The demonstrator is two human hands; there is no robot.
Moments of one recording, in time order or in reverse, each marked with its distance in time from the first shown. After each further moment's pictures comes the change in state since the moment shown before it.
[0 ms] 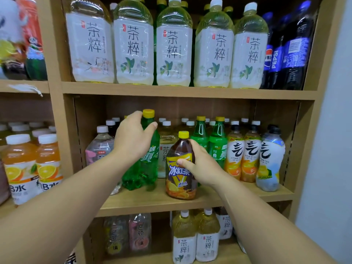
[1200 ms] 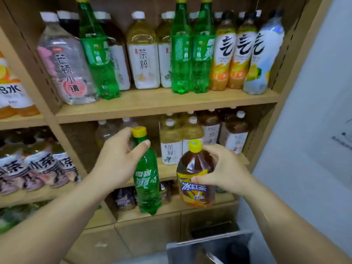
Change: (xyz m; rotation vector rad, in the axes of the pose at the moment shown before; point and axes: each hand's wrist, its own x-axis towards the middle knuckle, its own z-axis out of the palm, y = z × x) left_hand -0.256 -0.023 0.011 -0.099 -0.488 -0.226; right_hand -0.233 0.134 0.051 0.146 -0.137 0.075
